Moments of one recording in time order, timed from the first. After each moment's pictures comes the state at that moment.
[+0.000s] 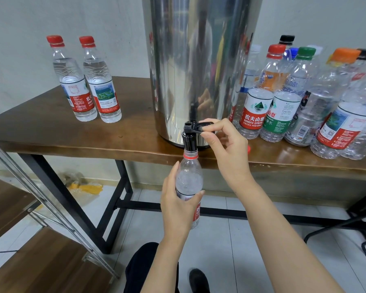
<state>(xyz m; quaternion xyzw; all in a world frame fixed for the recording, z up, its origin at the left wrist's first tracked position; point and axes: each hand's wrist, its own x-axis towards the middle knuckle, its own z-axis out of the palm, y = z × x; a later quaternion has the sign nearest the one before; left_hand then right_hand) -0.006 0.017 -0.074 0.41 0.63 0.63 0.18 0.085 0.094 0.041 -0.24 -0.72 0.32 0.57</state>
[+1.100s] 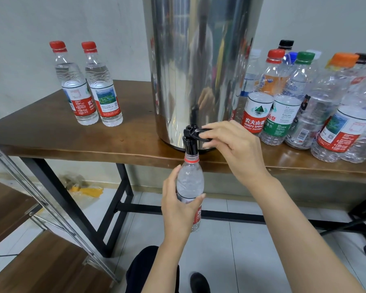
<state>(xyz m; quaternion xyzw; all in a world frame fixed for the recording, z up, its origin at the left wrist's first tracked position) -0.010 0.017 -0.073 0.43 0.61 0.64 0.17 0.107 0.120 0.045 -0.19 -0.85 0.01 0.49</state>
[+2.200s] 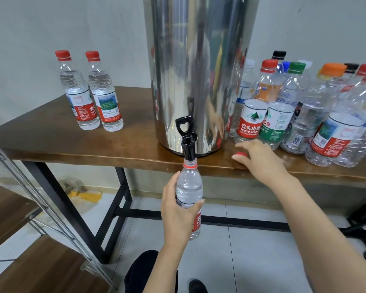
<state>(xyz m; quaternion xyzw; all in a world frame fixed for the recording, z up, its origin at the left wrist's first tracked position) -0.005 0.013 -0.072 0.41 0.62 0.64 0.20 0.161 0.160 0.033 -0.55 -0.81 0.09 0.16</state>
